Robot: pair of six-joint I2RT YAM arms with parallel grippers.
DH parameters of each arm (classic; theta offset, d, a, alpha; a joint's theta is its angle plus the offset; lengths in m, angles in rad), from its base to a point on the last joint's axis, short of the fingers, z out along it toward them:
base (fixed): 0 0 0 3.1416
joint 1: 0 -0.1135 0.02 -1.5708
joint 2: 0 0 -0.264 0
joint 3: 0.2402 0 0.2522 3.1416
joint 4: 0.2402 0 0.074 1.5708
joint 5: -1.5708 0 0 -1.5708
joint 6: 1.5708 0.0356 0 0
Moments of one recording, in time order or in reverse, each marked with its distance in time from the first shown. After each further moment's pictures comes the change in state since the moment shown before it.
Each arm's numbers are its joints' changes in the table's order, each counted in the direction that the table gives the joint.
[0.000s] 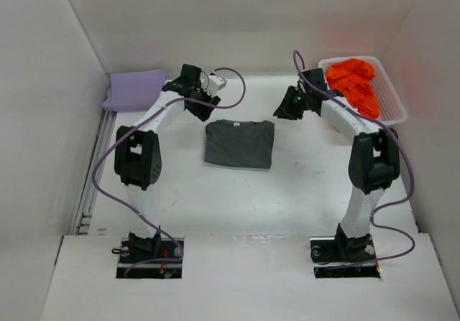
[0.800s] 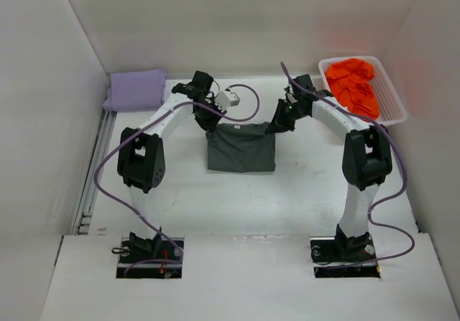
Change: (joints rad) left arm 0.069 0.076 -0.040 0.247 -0.160 0.101; right arm -0.075 0.002 -0.020 0.204 0.113 -0.008
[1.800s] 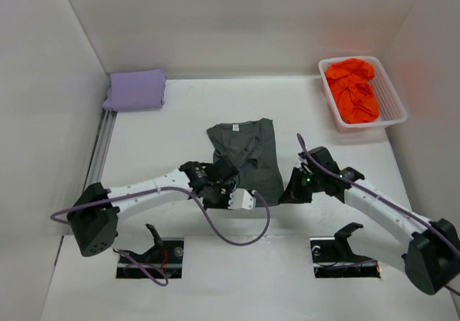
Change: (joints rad) left arm 0.617 0.613 -0.867 -0.134 0.130 0.177; right arm -0.219 0.869 -0.999 -0.161 -0.064 0.207
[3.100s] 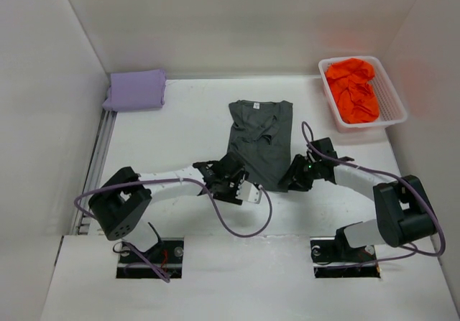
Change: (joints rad) left arm -0.055 -0.163 -0.050 -0.372 0.116 0.217; right arm 0.222 -0.325 0.022 -0.262 0.011 -0.039
